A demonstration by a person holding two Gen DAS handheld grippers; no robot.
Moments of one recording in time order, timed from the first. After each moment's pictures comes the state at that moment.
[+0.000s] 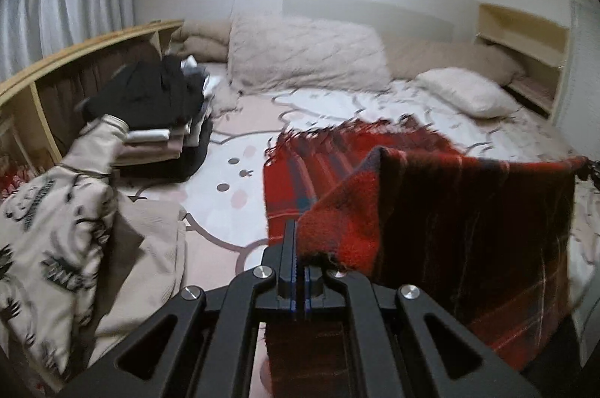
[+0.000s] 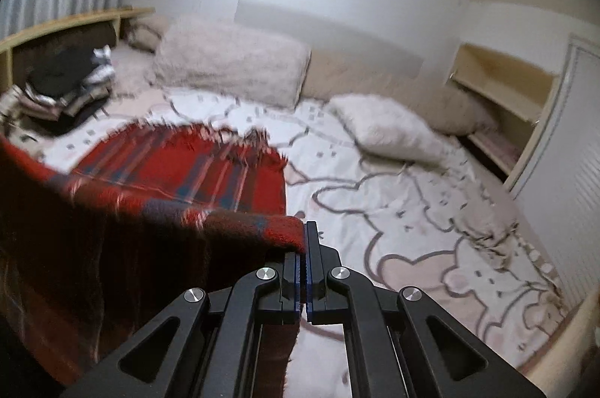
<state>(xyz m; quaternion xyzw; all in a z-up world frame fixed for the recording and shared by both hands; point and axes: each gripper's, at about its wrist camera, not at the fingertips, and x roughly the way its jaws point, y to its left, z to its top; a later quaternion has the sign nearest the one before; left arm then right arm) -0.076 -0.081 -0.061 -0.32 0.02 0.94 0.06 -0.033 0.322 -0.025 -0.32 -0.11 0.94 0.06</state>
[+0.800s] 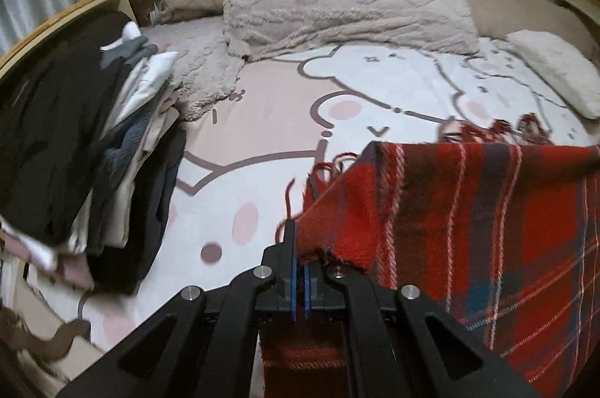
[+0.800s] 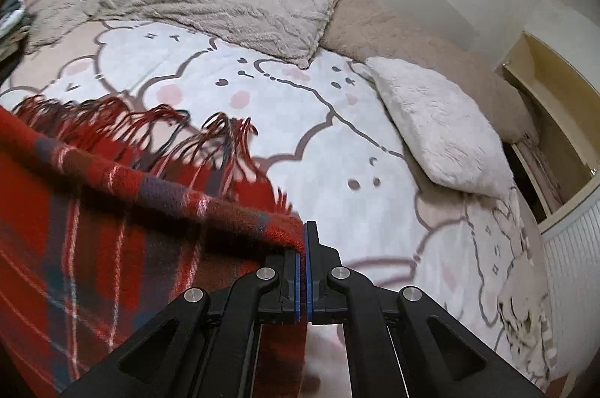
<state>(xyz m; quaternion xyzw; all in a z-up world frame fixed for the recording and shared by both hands) -0.406 -0.035 -0.129 -0.43 0.07 0.90 -0.02 -0.401 0.305 -0.118 -0.44 -0.18 0.88 0.08</state>
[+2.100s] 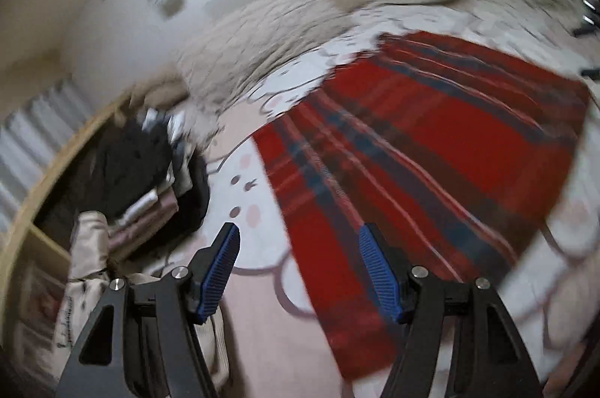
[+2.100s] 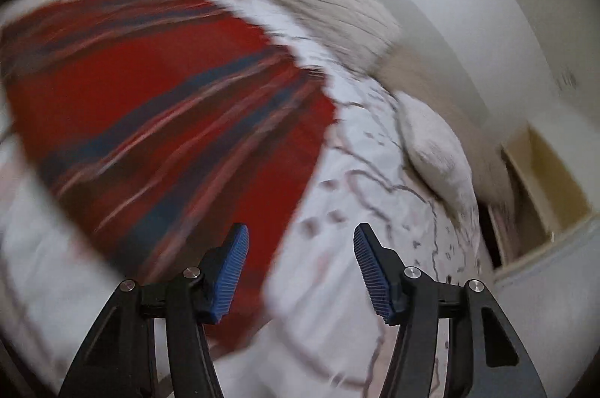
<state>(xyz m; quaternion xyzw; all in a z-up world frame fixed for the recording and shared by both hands) -0.043 -0.012 -0.104 -0.30 0.33 0.89 0.10 -0.024 0.251 -0.148 -0.36 -0.39 0.85 -0.05</state>
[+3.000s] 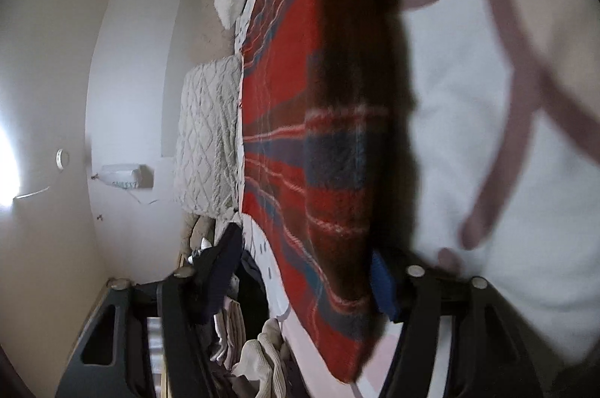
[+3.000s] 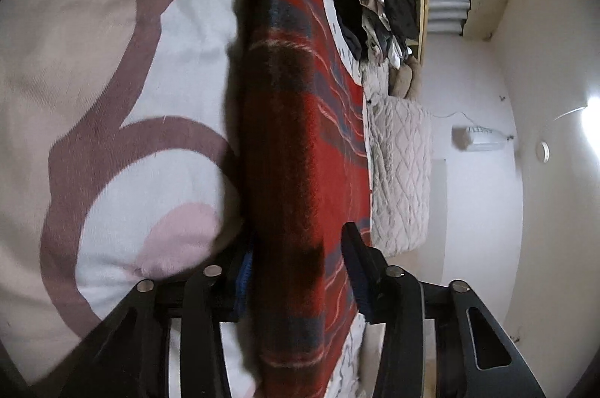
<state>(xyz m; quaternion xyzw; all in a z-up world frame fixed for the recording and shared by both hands) -0.002 0.030 -0.257 -0.14 0.70 0.70 0.10 0.016 0.094 -0.266 -0.12 -0.67 0.71 -0.16</state>
